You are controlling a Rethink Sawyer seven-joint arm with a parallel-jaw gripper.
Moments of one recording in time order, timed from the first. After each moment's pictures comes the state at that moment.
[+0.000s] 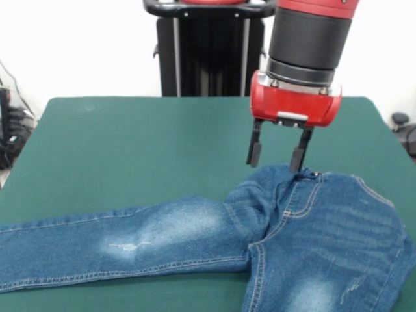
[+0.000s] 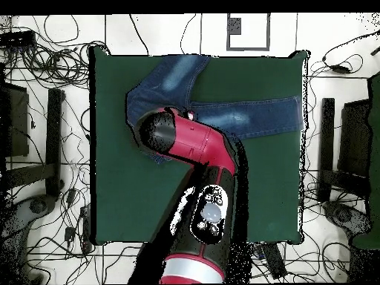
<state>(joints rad) 0.13 -0.49 -0.31 1.45 0.33 0.44 1.54</state>
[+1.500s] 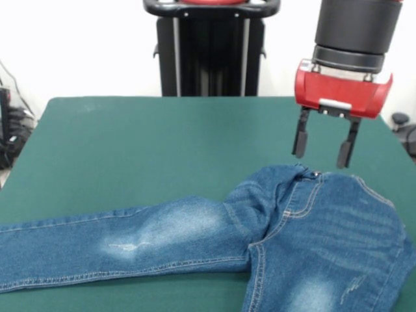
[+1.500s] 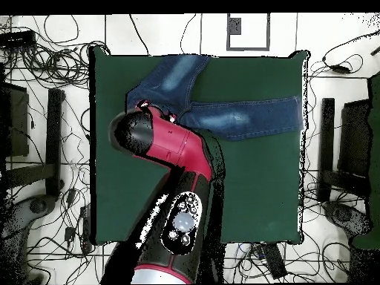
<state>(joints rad) 0.23 -0.49 -0.36 1.46 0.48 0.43 1.87</state>
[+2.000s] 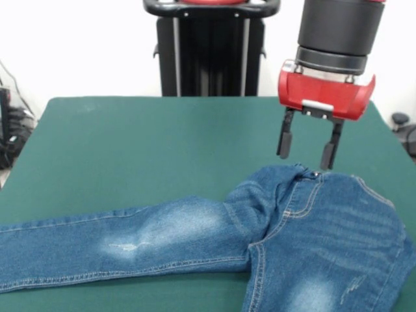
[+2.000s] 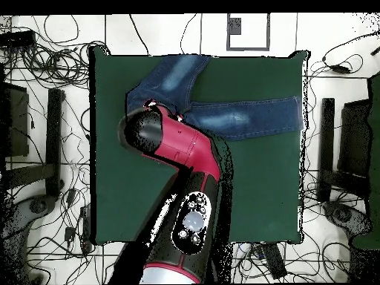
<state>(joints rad) 0.20 -0.49 -0.36 1.46 0.48 0.43 1.87</state>
